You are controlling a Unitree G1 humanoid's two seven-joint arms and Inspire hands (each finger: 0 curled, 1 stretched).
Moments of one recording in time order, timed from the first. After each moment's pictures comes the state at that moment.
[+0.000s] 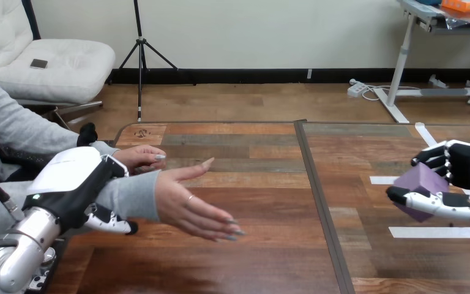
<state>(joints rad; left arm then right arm) -0.21 0.70 -0.19 0.43 0.55 -0.35 0.01 -0.13 -0.46 -0.20 0.62 -0.02 -0.60 0.06</state>
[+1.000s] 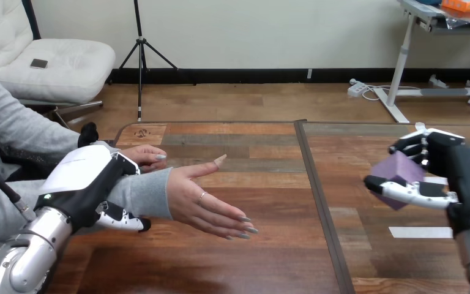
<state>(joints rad) -0.21 0.65 -0.18 0.42 0.55 -0.35 0.01 -0.18 -0.38 -0.17 0.64 -0.05 -0.65 0.04</state>
